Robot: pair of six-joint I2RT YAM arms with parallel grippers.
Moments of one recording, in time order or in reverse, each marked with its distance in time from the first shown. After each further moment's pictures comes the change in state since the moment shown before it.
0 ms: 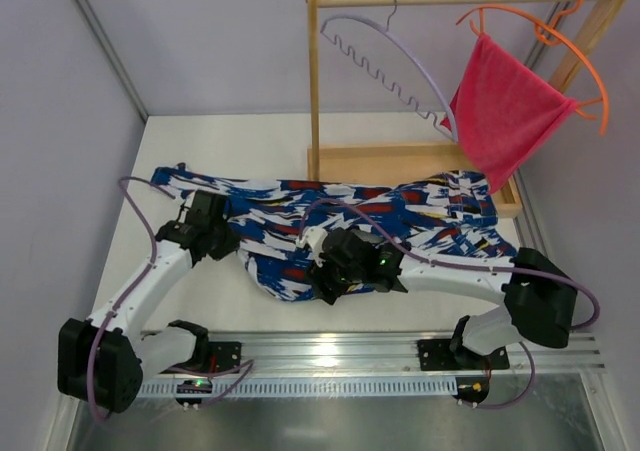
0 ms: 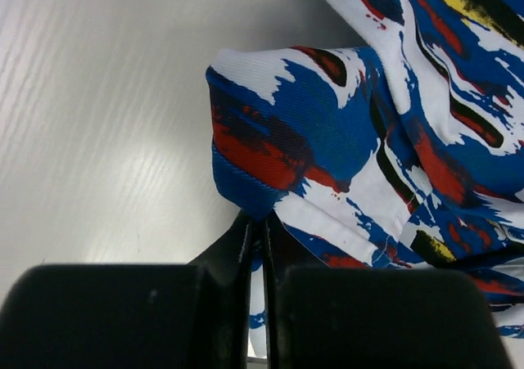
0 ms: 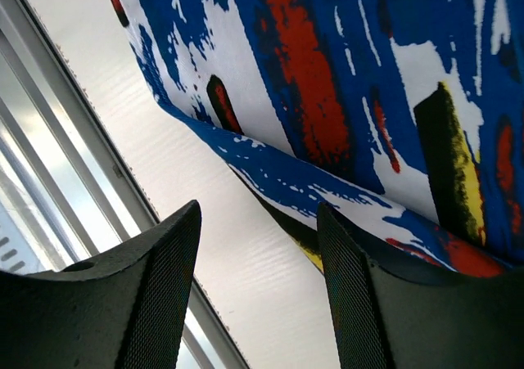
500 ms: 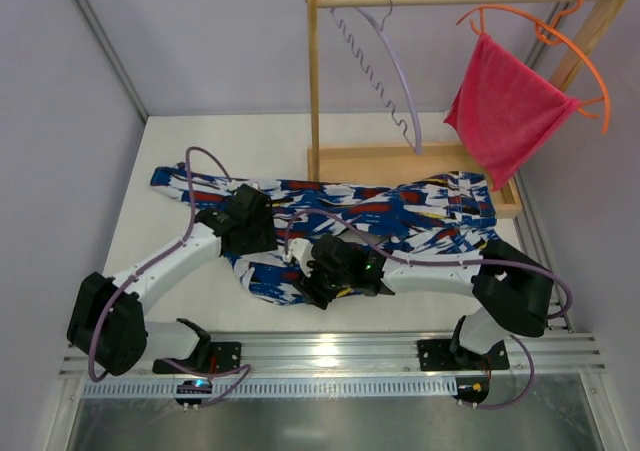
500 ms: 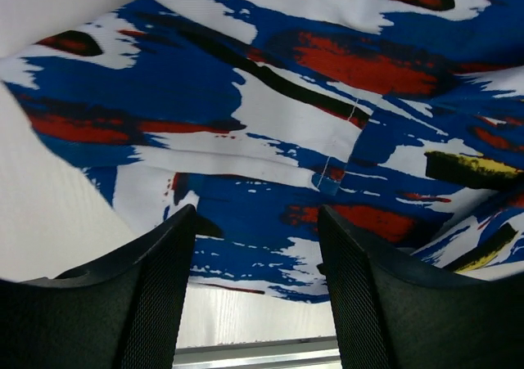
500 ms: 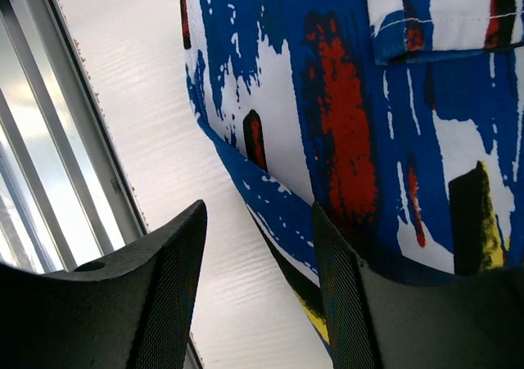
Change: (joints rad) left arm -0.232 0.145 0.113 -0.011 -0.033 0.219; right arm 0.035 0.140 -0.002 0.154 -0.075 -0.144
